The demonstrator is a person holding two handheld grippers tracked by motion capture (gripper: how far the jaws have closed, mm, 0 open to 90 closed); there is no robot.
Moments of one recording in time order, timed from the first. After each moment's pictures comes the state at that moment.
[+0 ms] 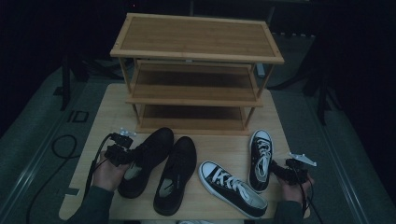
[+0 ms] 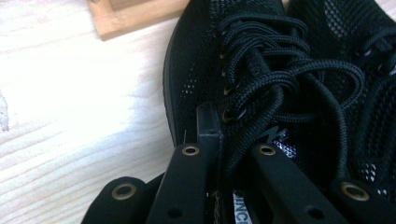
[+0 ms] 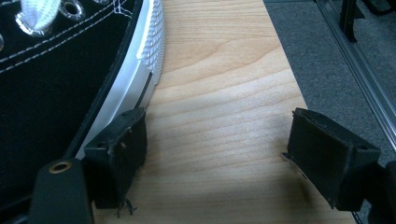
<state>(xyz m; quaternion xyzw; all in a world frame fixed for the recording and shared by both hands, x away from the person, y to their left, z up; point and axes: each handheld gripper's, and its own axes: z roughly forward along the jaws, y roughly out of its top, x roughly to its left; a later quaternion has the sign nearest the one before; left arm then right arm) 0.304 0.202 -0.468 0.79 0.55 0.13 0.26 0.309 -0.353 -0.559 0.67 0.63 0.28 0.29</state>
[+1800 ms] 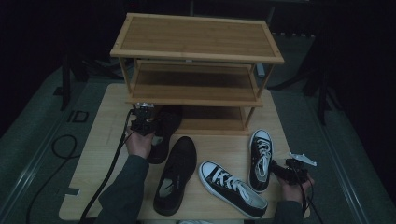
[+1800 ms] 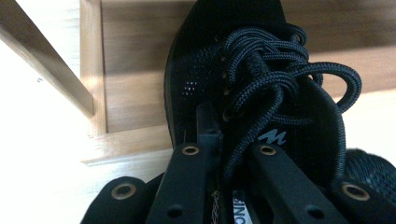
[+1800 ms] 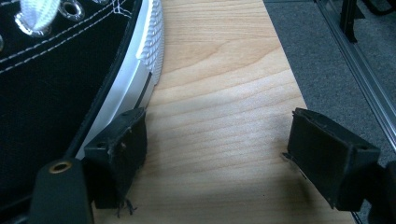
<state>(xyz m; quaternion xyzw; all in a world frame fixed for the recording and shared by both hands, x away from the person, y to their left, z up) 0.407 0.154 -0.476 0.70 0.62 0.18 0.31 0.310 -0.353 -0.559 0.67 0.63 0.28 0.29</state>
